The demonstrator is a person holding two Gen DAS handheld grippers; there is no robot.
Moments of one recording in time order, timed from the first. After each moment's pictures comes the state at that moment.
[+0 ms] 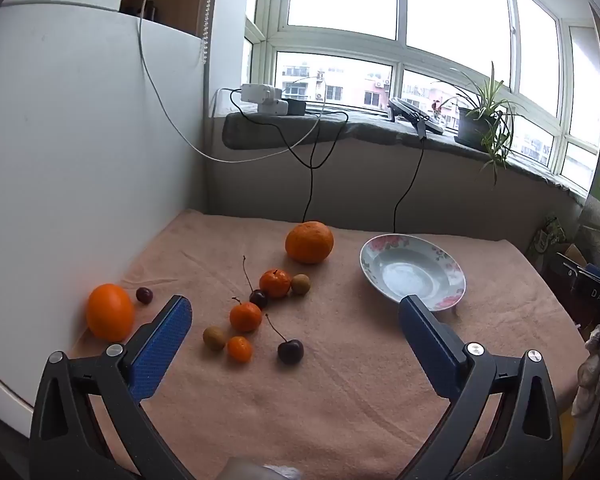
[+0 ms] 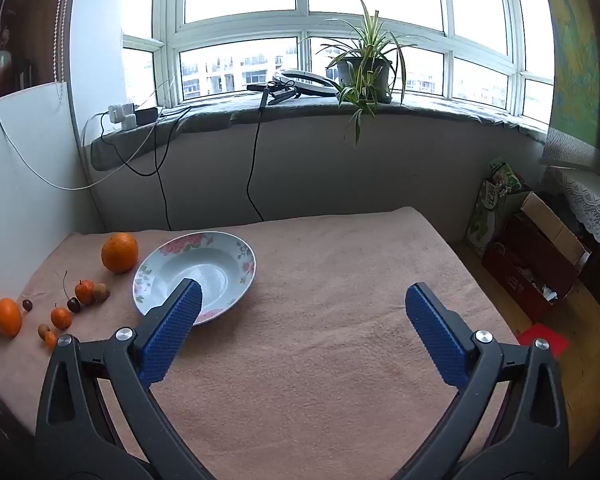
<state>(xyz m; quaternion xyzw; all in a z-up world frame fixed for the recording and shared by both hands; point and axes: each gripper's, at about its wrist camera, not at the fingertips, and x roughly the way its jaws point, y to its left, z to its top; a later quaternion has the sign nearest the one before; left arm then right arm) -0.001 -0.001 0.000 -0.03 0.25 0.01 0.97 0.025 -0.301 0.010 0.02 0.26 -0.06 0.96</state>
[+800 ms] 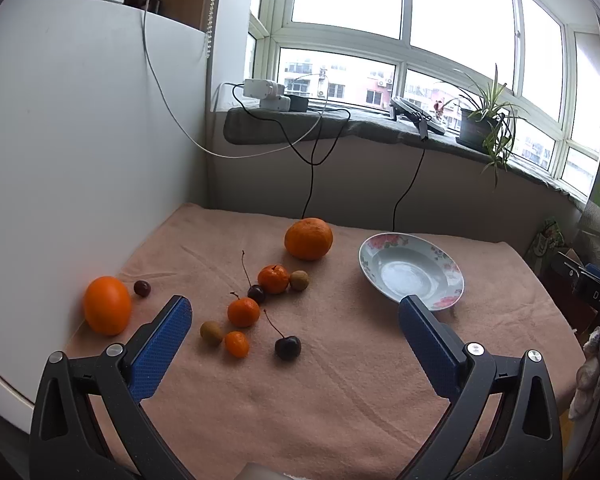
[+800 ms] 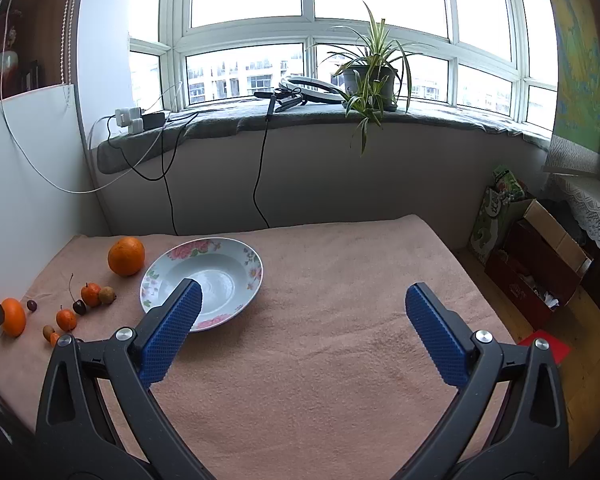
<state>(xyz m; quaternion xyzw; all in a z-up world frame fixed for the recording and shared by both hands) 0.000 0.001 0.001 -0.05 0.26 0.00 0.96 0.022 -0.298 0.016 0.03 0.25 -0.05 0.97</state>
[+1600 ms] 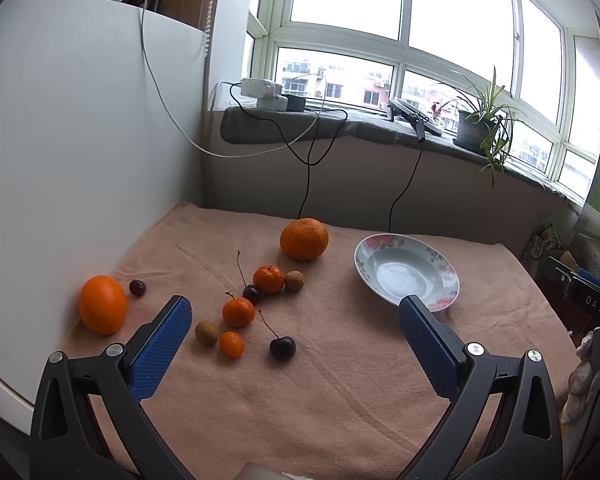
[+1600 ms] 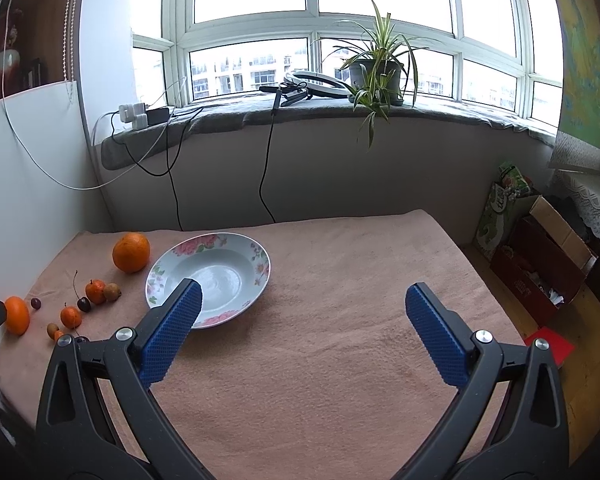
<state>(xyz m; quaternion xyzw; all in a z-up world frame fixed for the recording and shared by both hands) 0.002 0.001 0.002 -0.06 0.27 0.00 0.96 0.025 -0.296 0.015 0.03 0.26 -0.04 0.97</state>
